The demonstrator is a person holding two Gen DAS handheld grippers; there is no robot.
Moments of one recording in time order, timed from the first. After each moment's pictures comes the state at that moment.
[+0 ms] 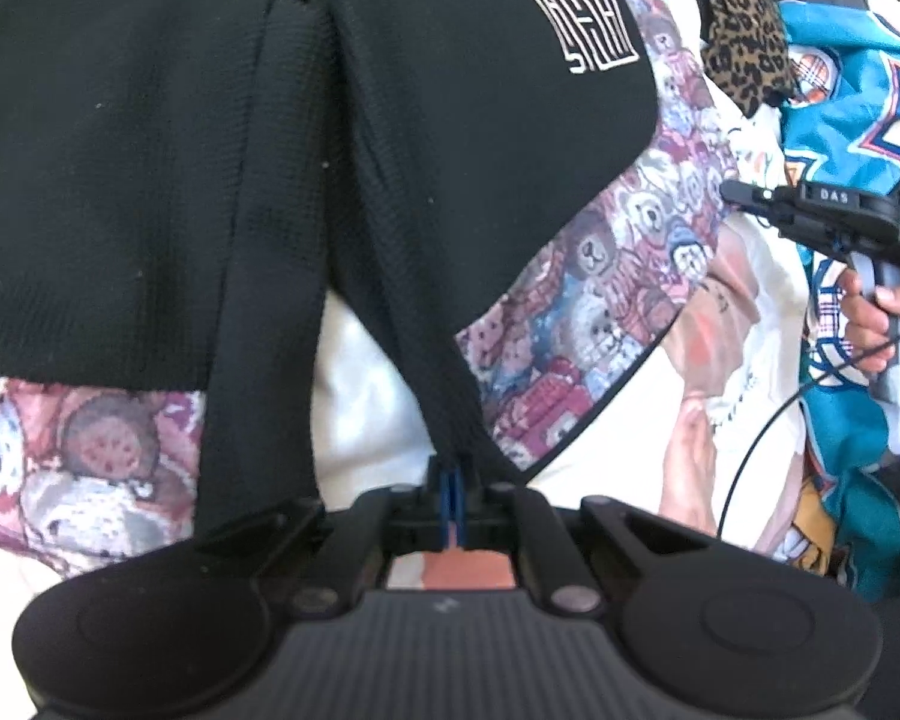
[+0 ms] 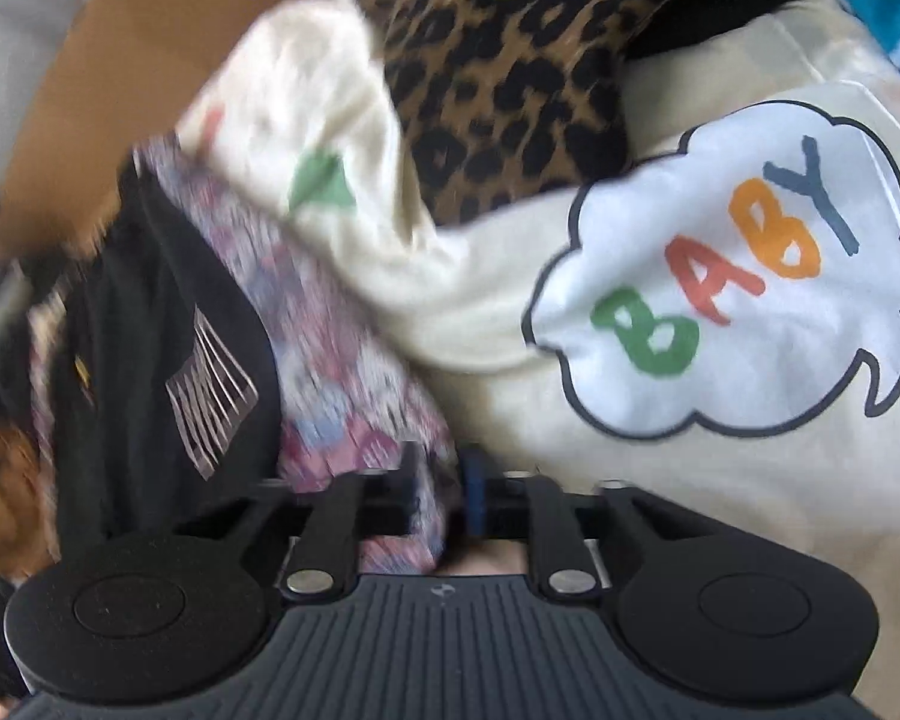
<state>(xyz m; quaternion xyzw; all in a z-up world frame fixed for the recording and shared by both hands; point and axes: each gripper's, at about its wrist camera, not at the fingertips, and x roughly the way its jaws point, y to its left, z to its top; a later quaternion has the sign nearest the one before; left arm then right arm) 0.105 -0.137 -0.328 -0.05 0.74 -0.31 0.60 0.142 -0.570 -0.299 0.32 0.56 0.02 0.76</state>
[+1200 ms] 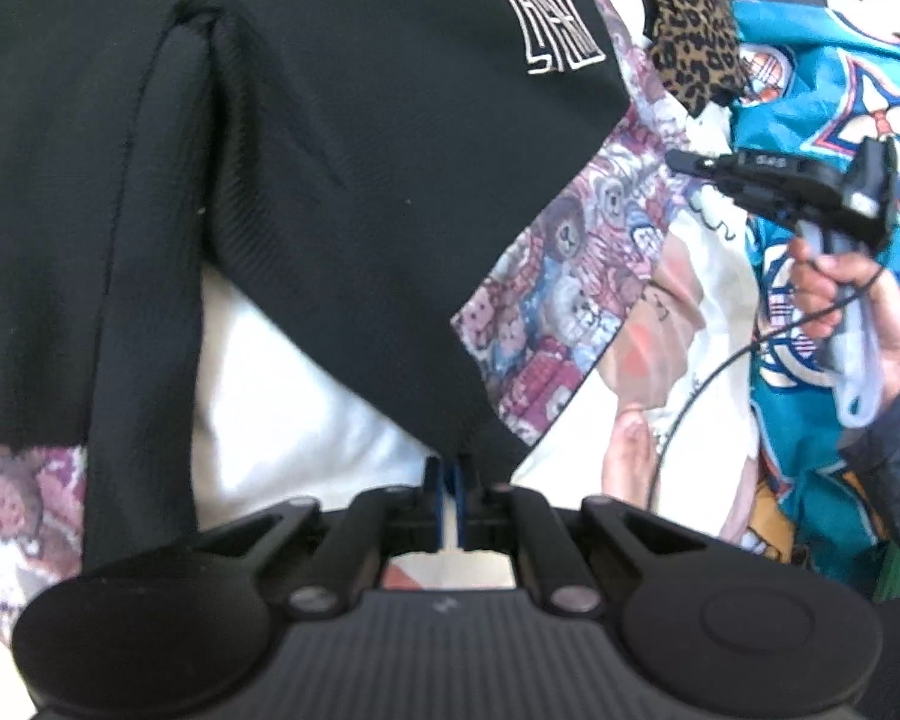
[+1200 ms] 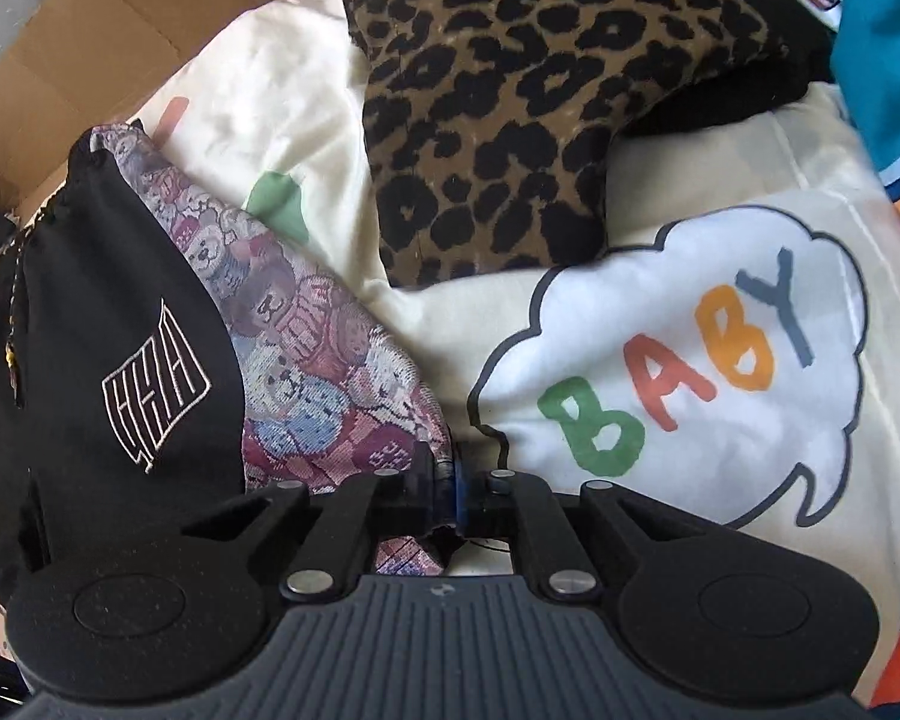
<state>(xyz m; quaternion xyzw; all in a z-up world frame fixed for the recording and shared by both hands) 0.105 -0.156 -0.329 -0.09 0.72 -0.35 0.59 0.160 -0.563 -0.293 0.20 0.57 -0.02 0.80</state>
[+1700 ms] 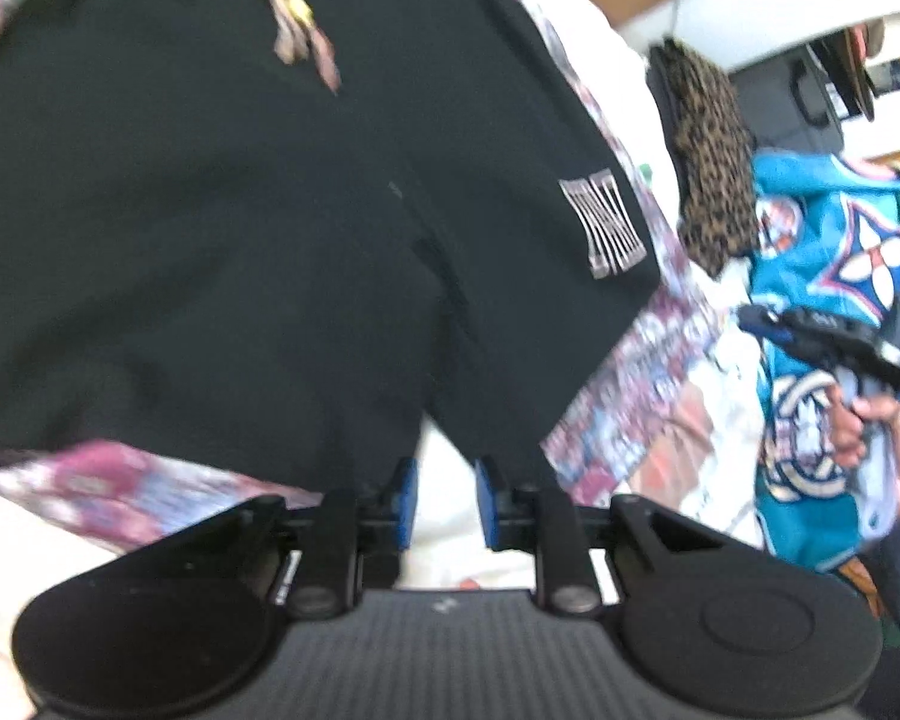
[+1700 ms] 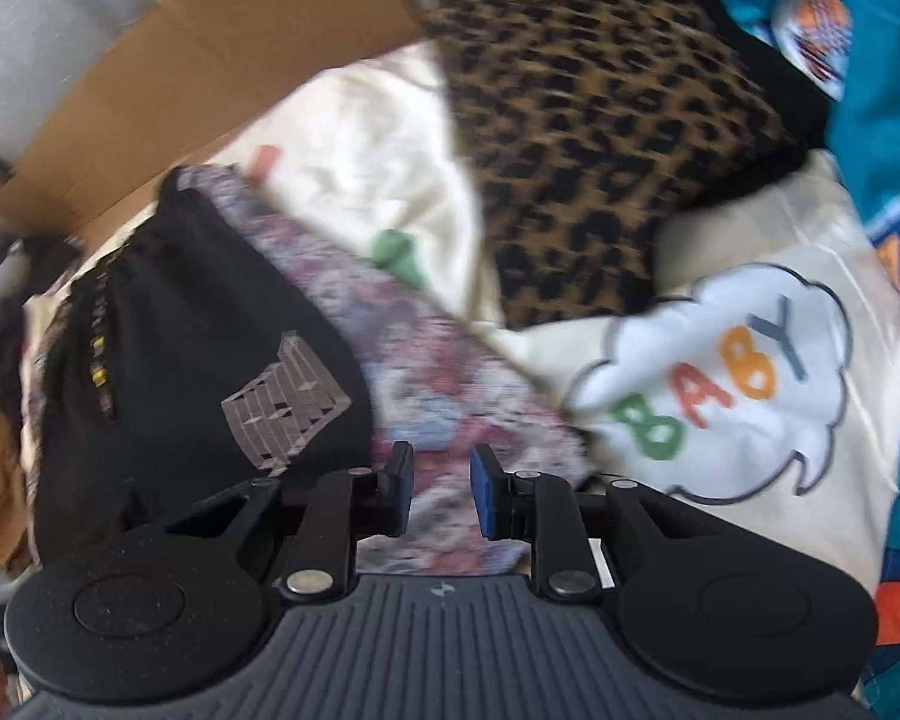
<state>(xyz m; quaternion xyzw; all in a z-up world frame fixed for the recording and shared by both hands) 0.142 -0.061 -0.260 -0.12 0.64 -0.27 0.71 0.148 -0.531 -0.220 0.21 0.54 0.01 0.81</state>
